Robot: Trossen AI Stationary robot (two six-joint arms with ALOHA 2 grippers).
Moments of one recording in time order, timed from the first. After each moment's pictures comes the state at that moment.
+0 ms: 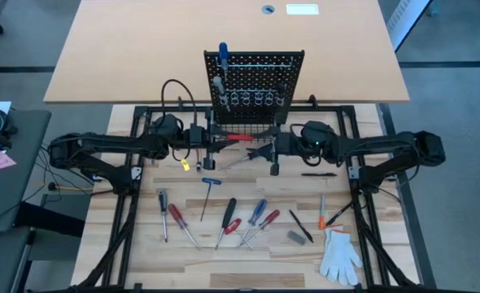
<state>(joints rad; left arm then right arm) 0.24 1.31 0.81 0.82 0.30 0.25 -0.11 1.33 0.89 0.52 -0.04 -0.30</state>
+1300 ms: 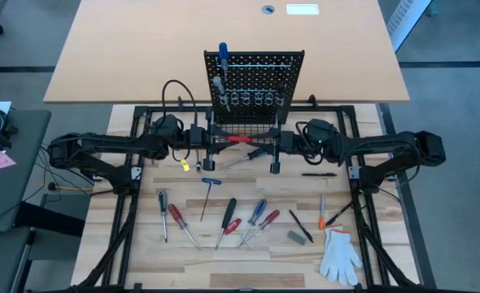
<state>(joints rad) 0.24 1.31 0.81 0.82 0.30 0.25 -0.11 1.33 0.89 0.56 -0.05 -0.34</state>
